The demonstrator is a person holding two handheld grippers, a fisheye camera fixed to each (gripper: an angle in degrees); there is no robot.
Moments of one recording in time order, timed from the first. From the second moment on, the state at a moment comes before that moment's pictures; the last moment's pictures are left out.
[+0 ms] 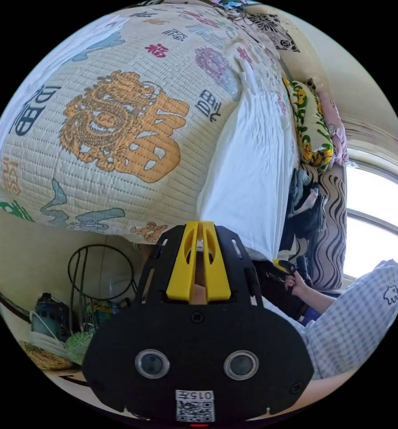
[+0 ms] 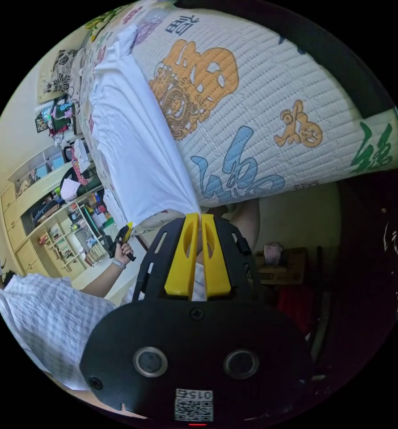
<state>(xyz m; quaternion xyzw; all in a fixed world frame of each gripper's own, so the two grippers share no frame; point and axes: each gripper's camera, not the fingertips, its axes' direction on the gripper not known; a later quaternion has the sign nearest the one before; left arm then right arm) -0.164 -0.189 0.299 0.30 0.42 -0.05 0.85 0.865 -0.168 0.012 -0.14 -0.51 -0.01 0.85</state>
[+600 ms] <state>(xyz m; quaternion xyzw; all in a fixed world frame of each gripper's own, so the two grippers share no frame) -0.069 -0.336 0.234 0.20 0.26 0.01 0.94 0.895 -0.281 -0.033 -0.03 -0.46 0.00 0.89</state>
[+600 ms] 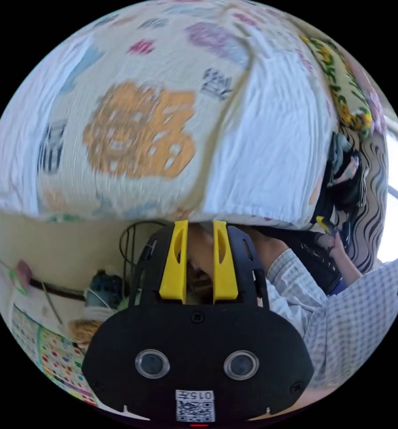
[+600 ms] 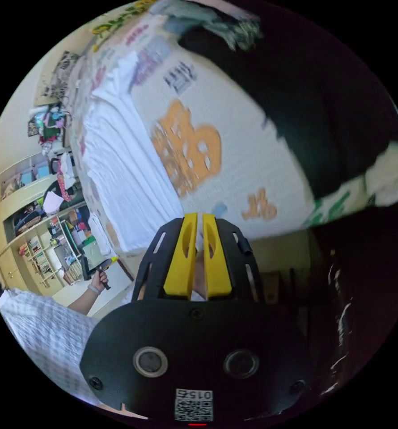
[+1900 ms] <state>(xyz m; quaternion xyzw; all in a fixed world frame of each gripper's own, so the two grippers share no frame) 0.443 -0.800 -0.027 0.34 0.14 0.30 0.88 0.803 -0.480 -0.178 0.20 -0.37 -0.27 0.86</state>
